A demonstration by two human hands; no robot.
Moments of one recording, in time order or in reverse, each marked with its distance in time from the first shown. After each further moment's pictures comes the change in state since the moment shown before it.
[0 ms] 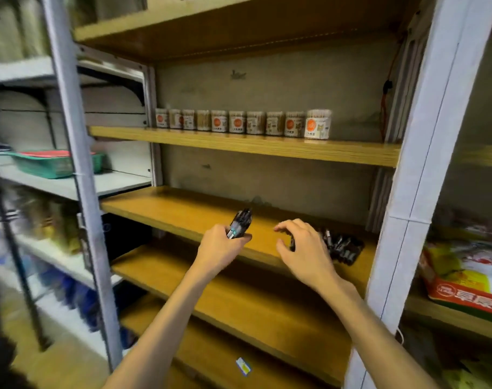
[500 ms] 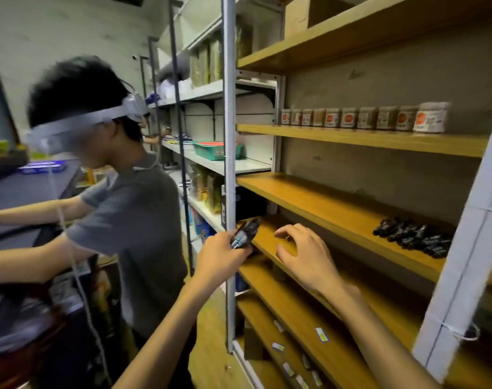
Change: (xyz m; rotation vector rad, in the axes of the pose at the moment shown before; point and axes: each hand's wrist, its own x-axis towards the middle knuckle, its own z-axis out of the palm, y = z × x) left_hand -0.257 0.022 -0.101 0.373 0.416 -0.261; right_hand -0.117 -0.124 -0.017 0.319 -0.314 -0.350
